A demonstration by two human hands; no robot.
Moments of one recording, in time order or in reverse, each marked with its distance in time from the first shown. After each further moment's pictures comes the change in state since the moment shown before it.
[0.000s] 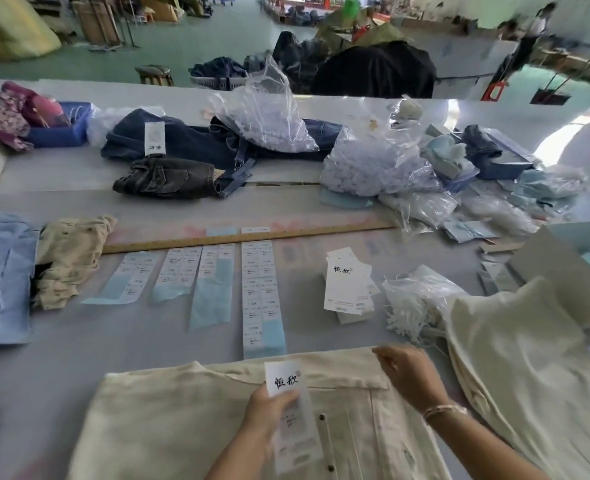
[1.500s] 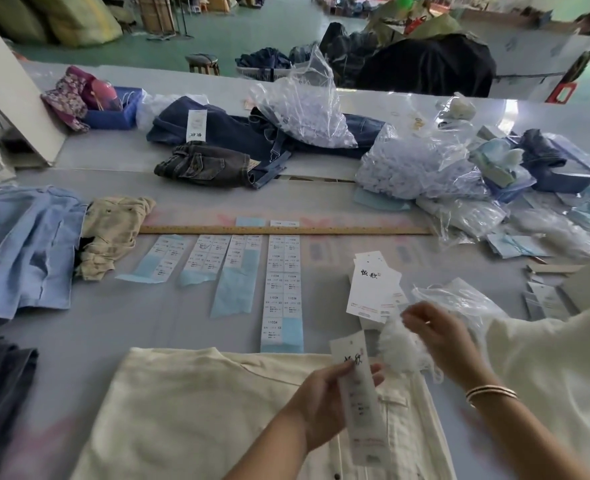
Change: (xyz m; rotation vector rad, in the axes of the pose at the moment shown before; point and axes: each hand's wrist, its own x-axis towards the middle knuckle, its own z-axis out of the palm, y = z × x) left_hand -0.014 0.031 0.055 -0.430 -0.598 -0.205; right_hand 0.053 -0.015 -0.052 0.653 0.086 -0.121
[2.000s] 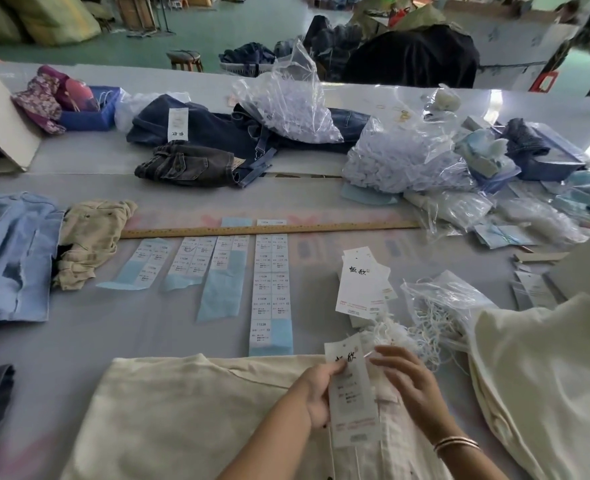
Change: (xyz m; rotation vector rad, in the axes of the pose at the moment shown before) left_hand 0.037 0.004 -0.006 0.154 0.237 -0.132; right_hand -0.065 0.032 0.039 0.068 -0.075 0.051
